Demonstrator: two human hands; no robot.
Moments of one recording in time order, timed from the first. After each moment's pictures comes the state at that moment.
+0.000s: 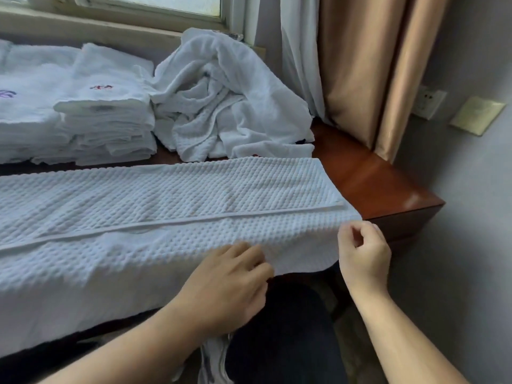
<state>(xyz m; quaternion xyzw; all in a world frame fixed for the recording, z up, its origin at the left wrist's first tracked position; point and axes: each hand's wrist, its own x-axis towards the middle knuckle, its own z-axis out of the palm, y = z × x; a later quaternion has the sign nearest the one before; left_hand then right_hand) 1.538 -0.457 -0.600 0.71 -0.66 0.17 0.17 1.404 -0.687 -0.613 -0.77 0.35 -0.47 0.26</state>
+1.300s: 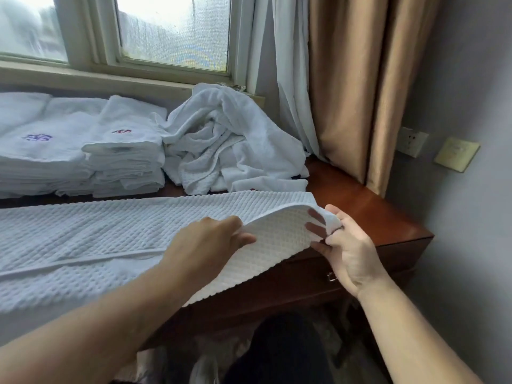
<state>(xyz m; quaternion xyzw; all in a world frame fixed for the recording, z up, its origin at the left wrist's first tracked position) 1.579 -0.471 -0.526 0.84 -0.48 0.15 0.21 1.421 -0.690 -0.539 -0.60 0.17 -0.30 0.72</state>
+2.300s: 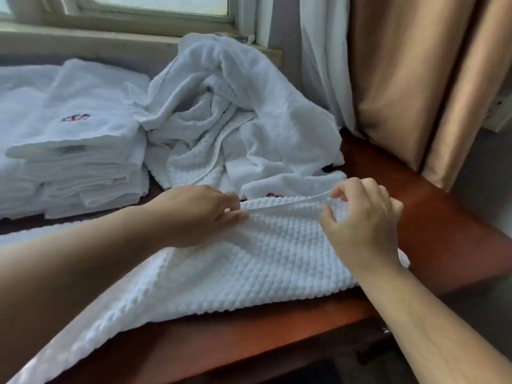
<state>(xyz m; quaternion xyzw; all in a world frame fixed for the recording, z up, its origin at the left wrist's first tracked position) 1.746 -0.544 -0.516 0.81 -0.58 0.03 0.04 1.545 -0.739 -0.537 -0.87 0.28 -0.40 0.03</state>
